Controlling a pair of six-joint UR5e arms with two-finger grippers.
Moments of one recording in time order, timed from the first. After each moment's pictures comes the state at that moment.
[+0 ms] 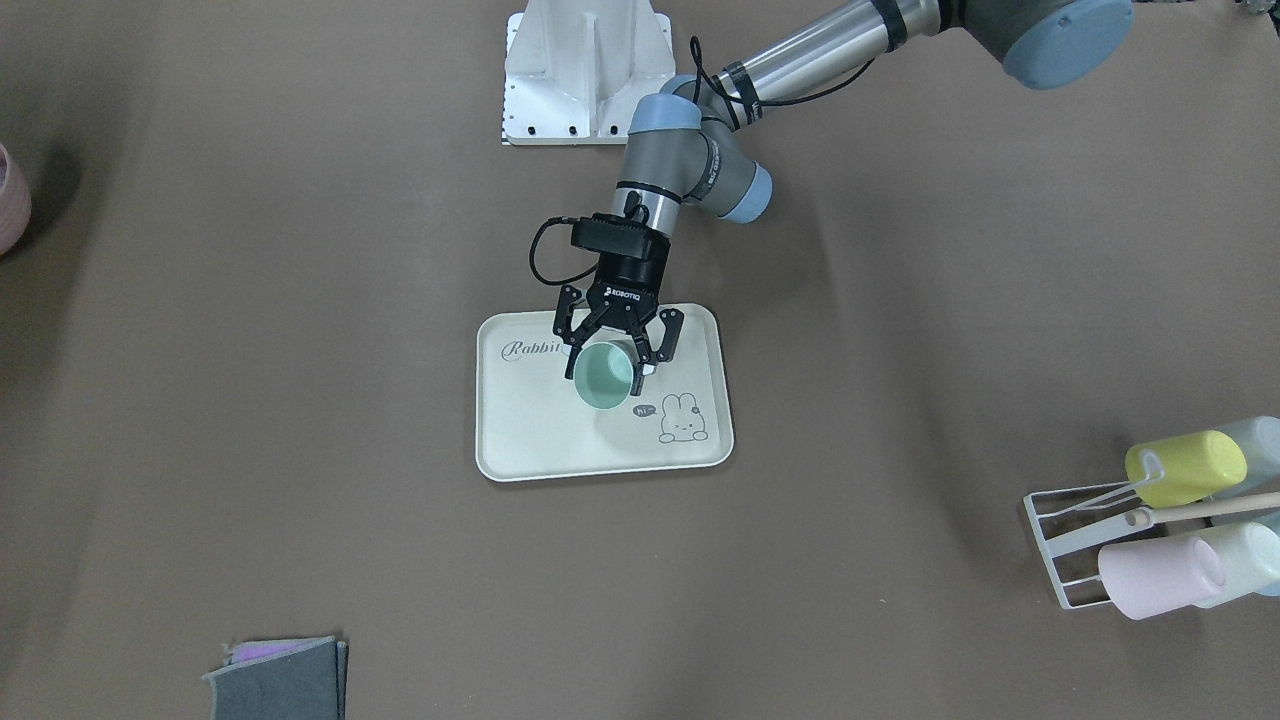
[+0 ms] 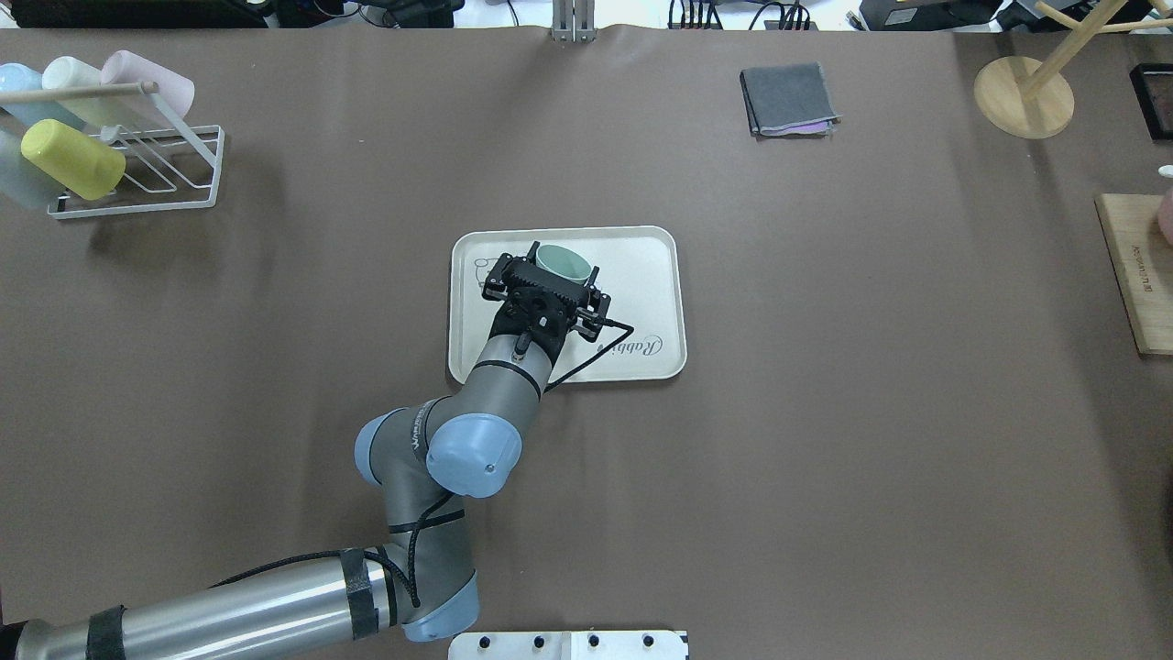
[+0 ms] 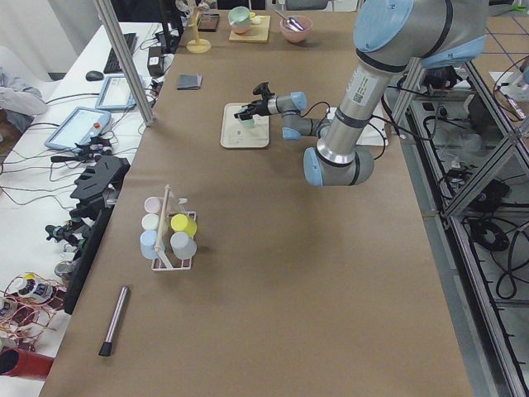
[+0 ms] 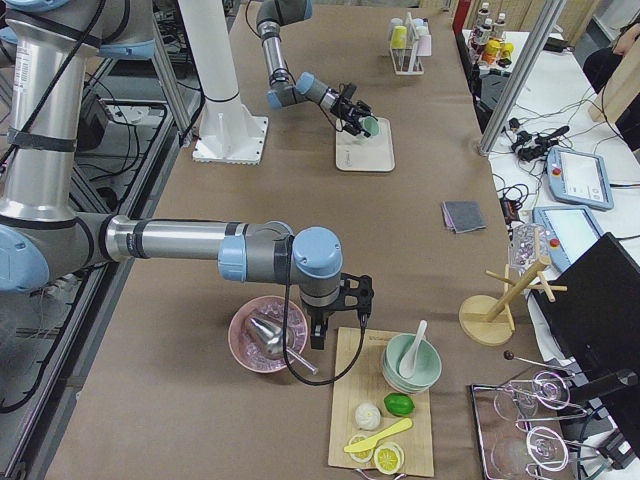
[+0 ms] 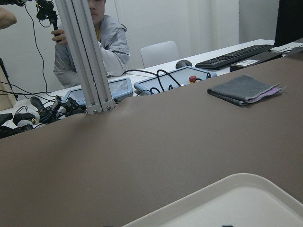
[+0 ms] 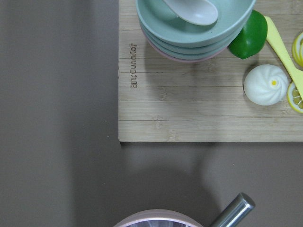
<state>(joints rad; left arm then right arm) -0.30 -2.32 -1.20 -2.62 -0.80 -0.68 1.62 -1.79 1.82 -1.59 2.36 0.01</state>
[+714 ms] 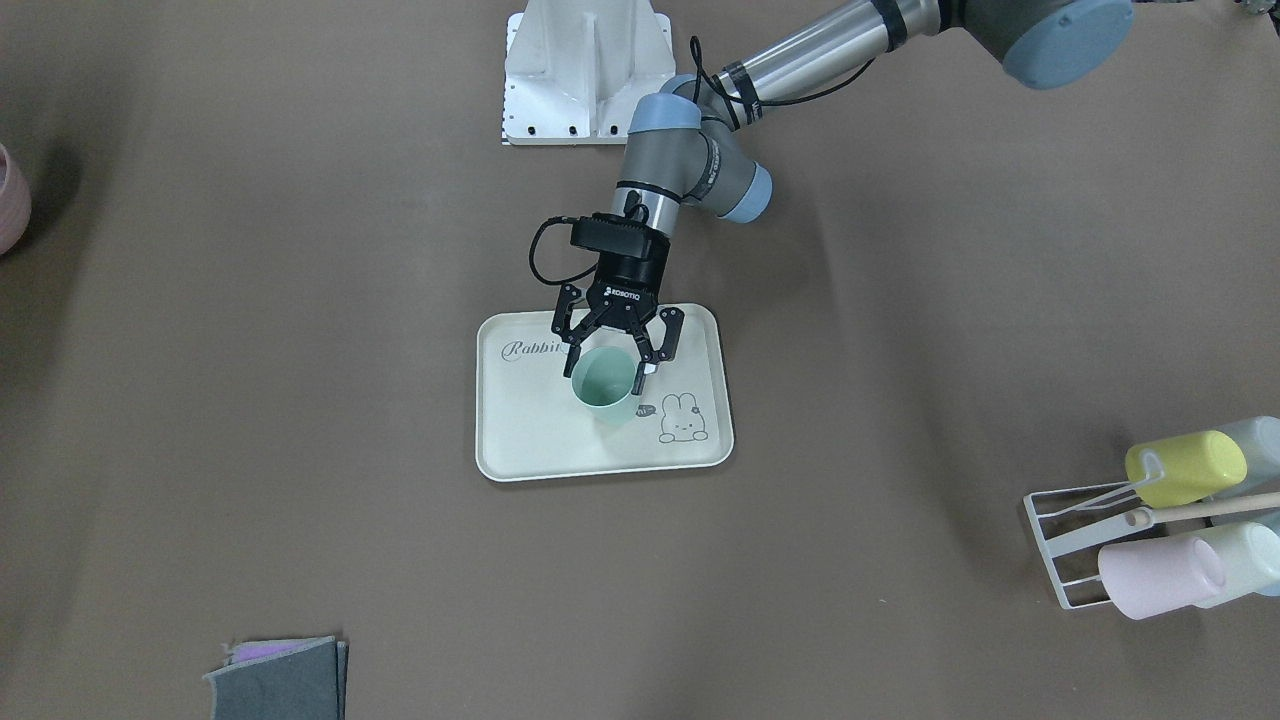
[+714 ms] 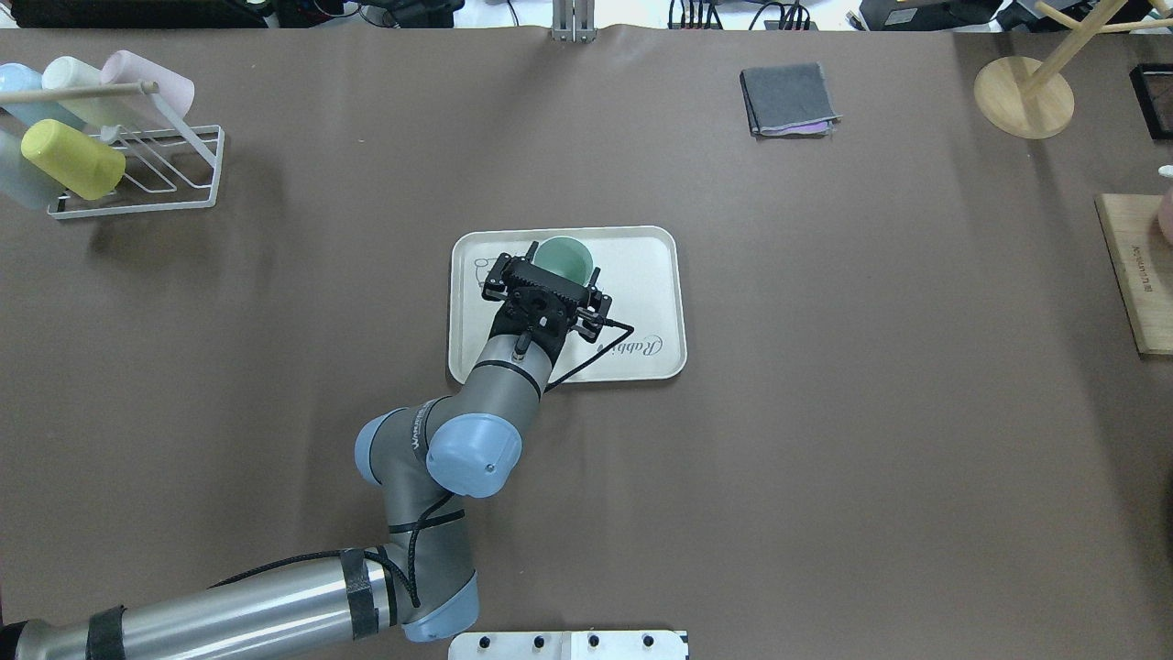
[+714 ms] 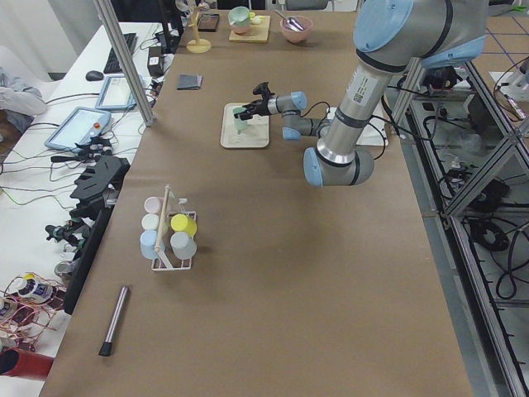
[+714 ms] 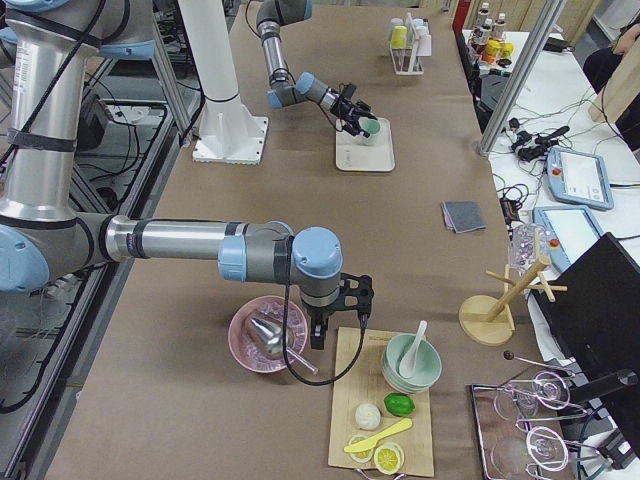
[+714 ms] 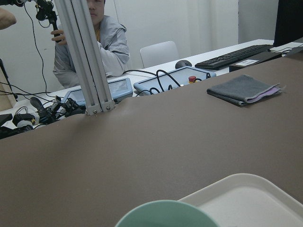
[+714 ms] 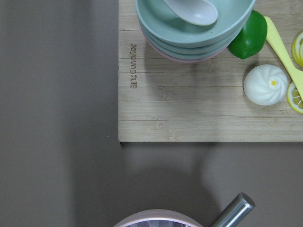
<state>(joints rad) -0.30 -2.32 -1.20 -2.62 -0.80 -0.68 1.62 -1.79 1.82 -1.59 2.36 0.01</state>
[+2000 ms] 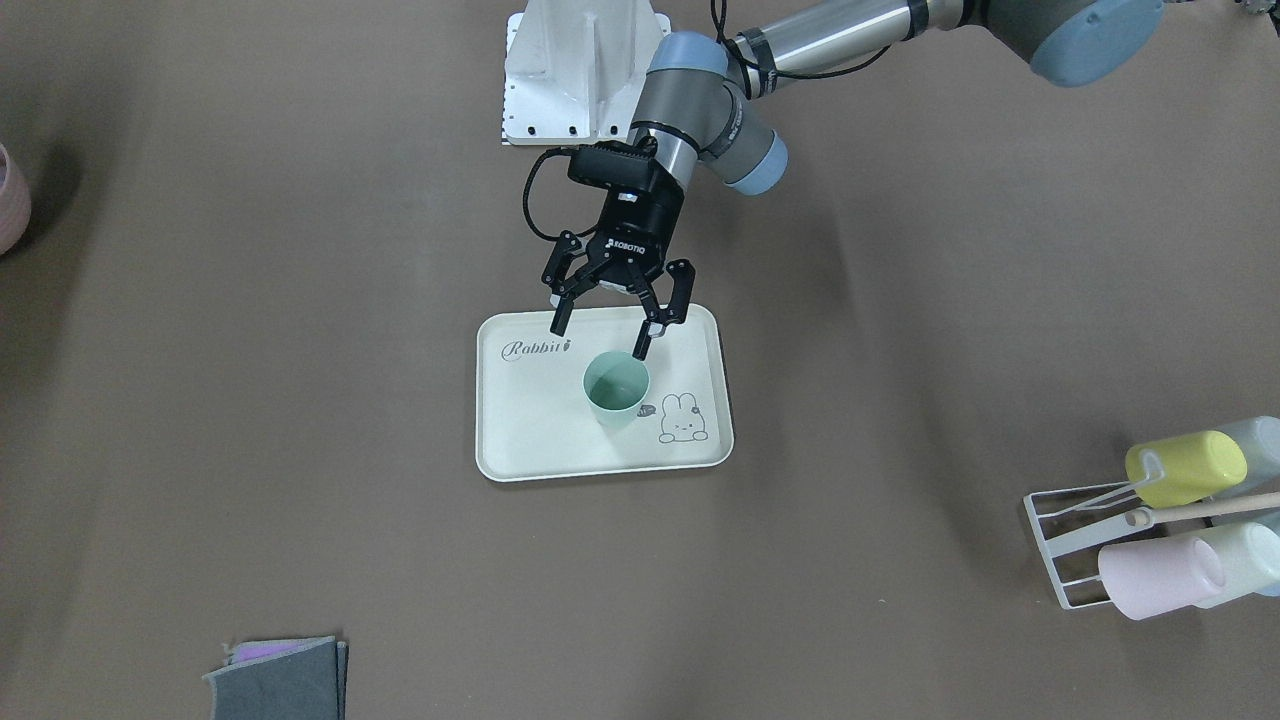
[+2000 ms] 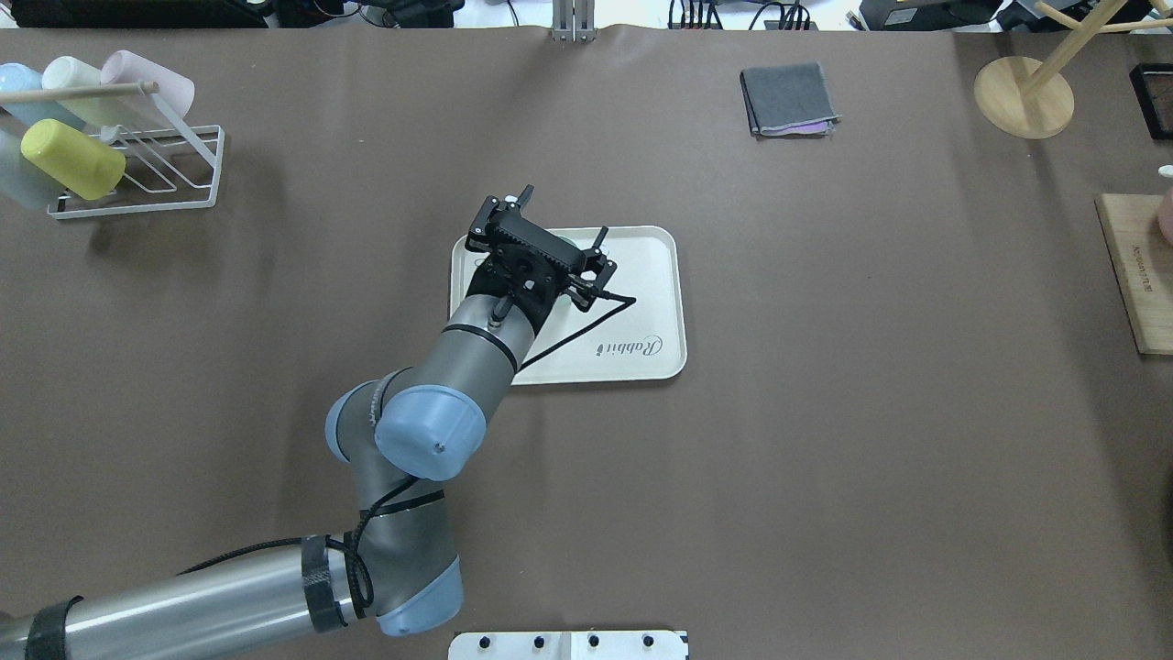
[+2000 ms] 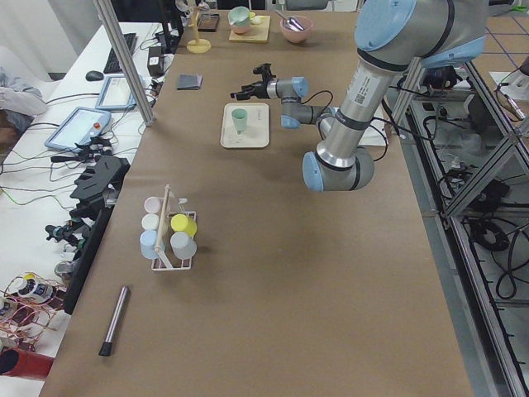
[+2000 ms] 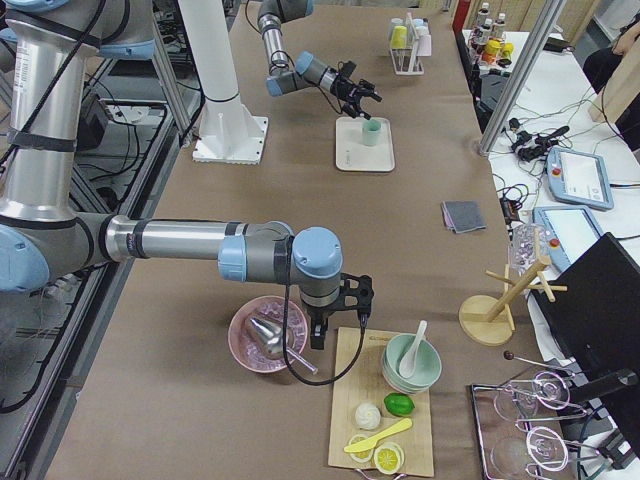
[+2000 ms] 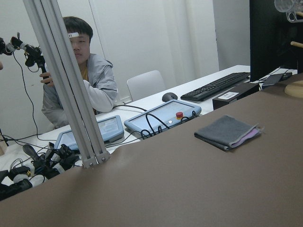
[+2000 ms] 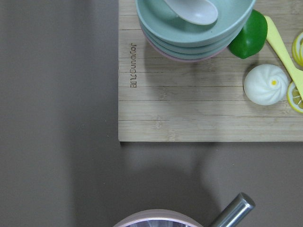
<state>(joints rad) -0.36 -2.25 -1.45 -2.61 -0.85 -0.46 1.62 -1.79 1.82 -1.59 2.36 0.01</state>
